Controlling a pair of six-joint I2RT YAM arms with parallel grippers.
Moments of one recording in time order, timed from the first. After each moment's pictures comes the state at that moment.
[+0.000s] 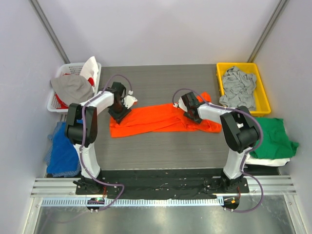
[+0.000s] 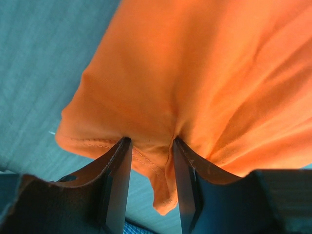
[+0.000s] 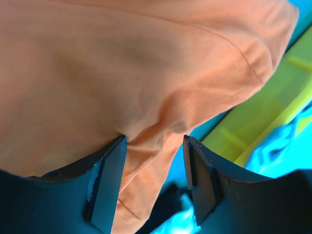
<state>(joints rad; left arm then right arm) -0.22 1.96 1.37 -0.78 0.04 0.61 0.43 1.83 1.05 -0.34 0.50 -0.67</state>
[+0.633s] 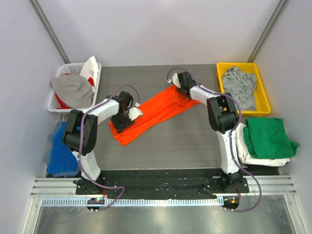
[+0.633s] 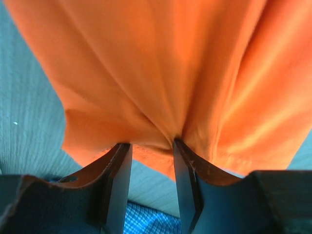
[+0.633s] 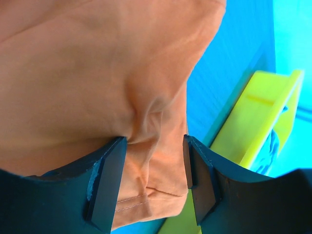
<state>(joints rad) -0.34 1.83 1.19 -0.83 -0.06 0.66 0.35 2.28 1.67 -0.22 0.48 -0.77</state>
